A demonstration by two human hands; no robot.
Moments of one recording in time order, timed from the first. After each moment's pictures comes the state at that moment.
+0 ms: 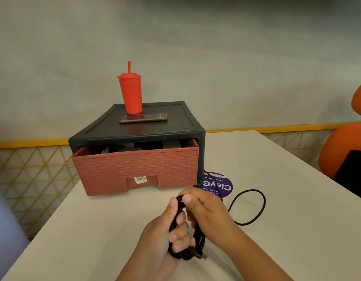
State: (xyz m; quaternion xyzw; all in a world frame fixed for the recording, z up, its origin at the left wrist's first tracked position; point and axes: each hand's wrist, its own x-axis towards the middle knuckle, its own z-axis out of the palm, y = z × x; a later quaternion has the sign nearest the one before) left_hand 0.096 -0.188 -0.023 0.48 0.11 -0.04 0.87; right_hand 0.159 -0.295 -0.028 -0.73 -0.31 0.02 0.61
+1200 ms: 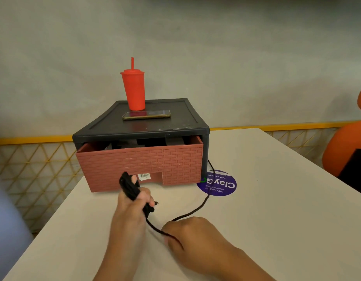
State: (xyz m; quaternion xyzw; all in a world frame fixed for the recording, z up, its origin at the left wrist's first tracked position) left_hand 0.115 -0.128 -0.044 0.55 0.02 0.27 0.79; right_hand 0.144 -0.276 -0.056 -0.84 -0.49 -0.09 0.24
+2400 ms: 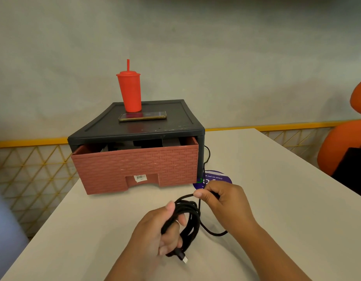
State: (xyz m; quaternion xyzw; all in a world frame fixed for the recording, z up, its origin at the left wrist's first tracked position) left_hand 0.093 -0.165 -0.027 0.63 0.00 -0.01 0.78; right_hand 0.180 -0.322 -0.029 -0.83 -0.25 -0.19 0.46
